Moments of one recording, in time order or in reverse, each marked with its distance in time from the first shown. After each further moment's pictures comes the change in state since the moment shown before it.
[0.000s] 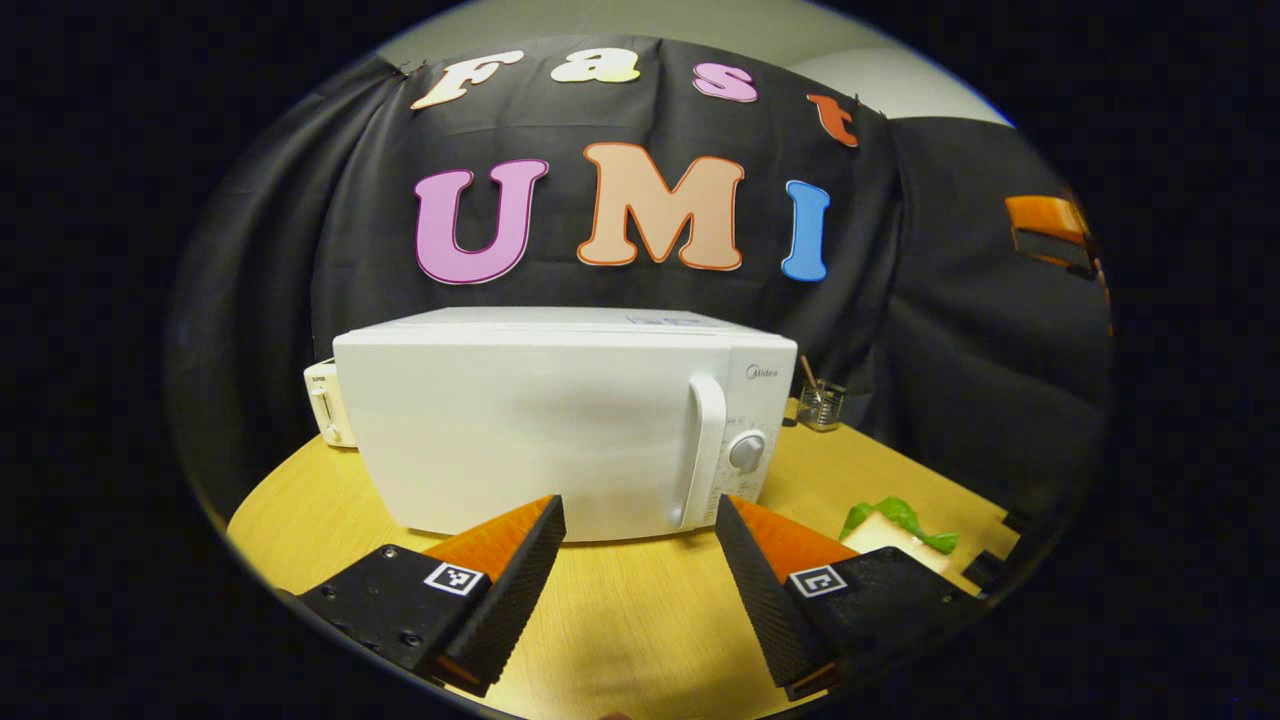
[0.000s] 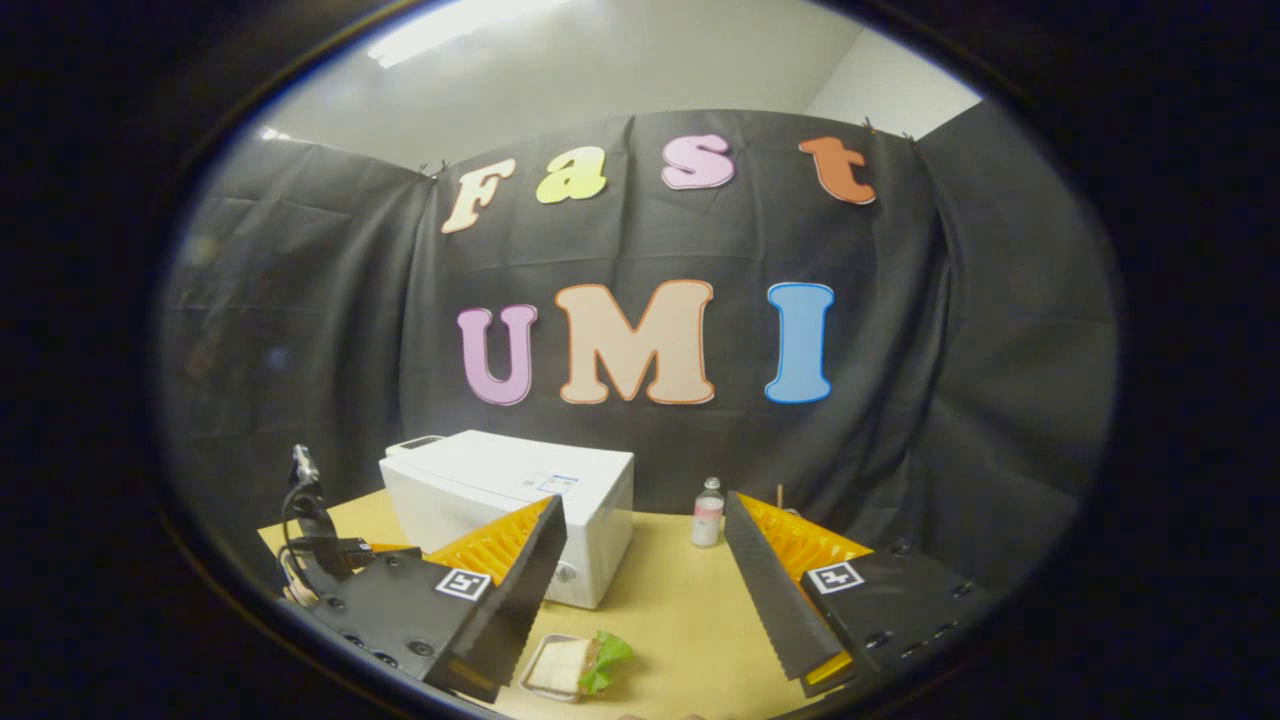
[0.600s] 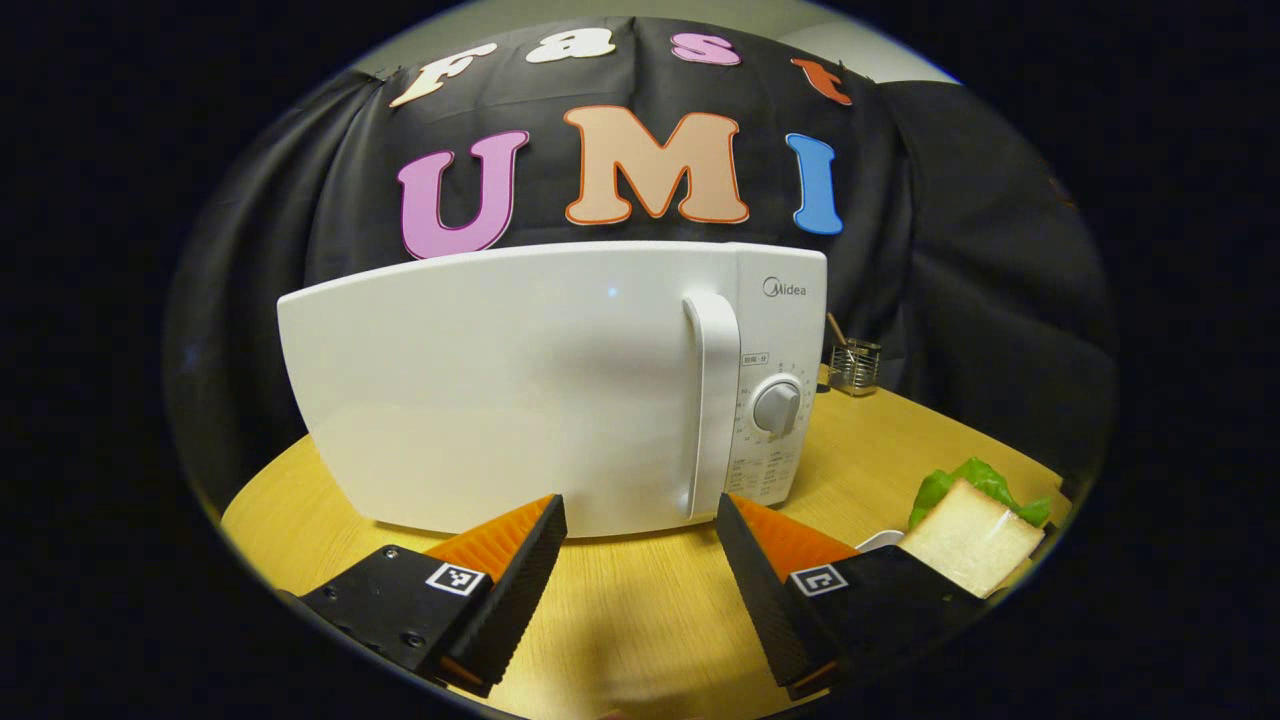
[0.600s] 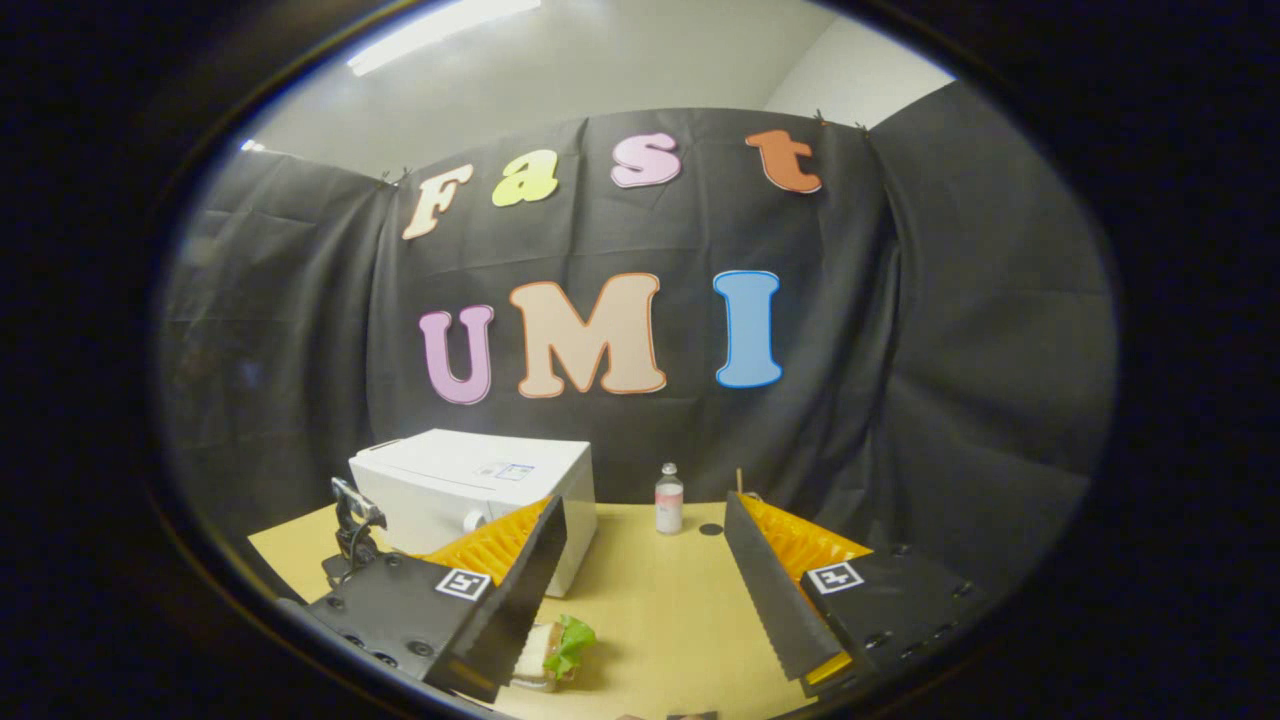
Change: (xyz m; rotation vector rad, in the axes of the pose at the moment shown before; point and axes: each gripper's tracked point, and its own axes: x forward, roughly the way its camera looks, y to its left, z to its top) left arm 0.063 -0.013 -0.042 0.029 0.032 0.048; right arm -0.020 -0.049 -0.023 0.059 0.003 -0.091
